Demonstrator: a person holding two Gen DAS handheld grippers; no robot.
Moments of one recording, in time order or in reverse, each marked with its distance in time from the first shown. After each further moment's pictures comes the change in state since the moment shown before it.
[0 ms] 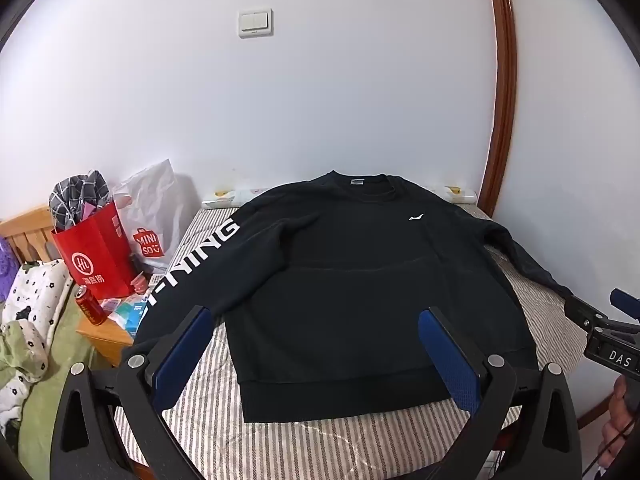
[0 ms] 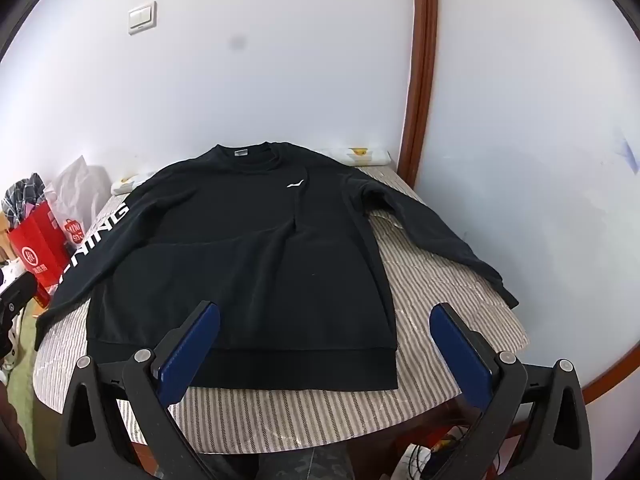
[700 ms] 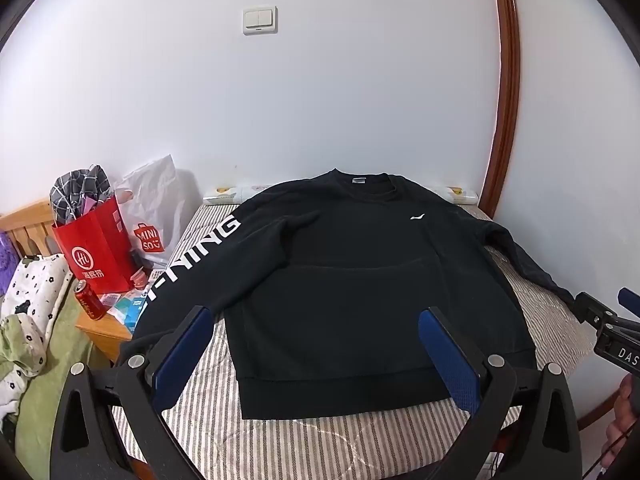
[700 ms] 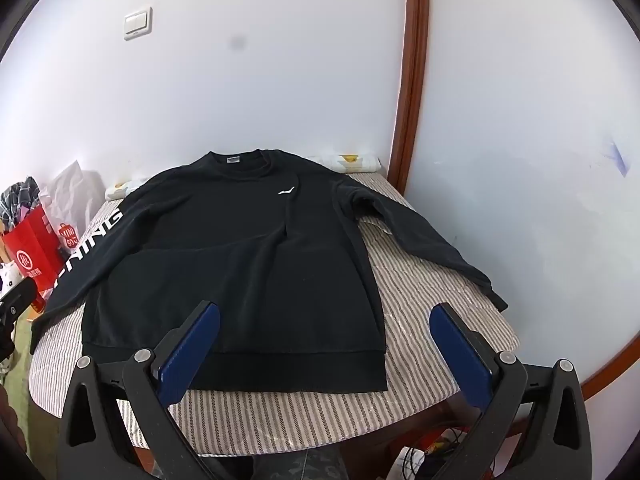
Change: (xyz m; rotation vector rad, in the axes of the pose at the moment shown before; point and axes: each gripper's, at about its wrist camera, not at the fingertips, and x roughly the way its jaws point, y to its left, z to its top) left arm -0.002 0.006 -0.002 -0.036 -0.002 -0.031; right arm -0.009 -0.010 0.004 0.000 -0.013 -0.014
